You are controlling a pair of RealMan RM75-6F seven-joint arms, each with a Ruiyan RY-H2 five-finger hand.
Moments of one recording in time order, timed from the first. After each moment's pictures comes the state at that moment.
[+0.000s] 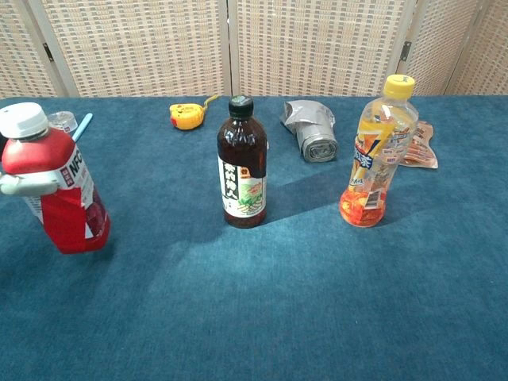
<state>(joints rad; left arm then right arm) -0.43 -1.31 -0.08 -1.54 1.48 1.16 -0.55 0.05 -1.04 -0.03 -1.61 -1.80 1.74 0.35</state>
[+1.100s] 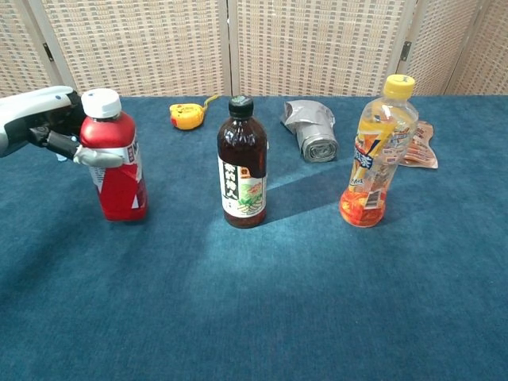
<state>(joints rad) -0.59 -1.42 -0.20 -1.47 1.28 0.98 -0.33 0.05 -1.03 -0.01 -1.59 -1.77 1.73 0.40</state>
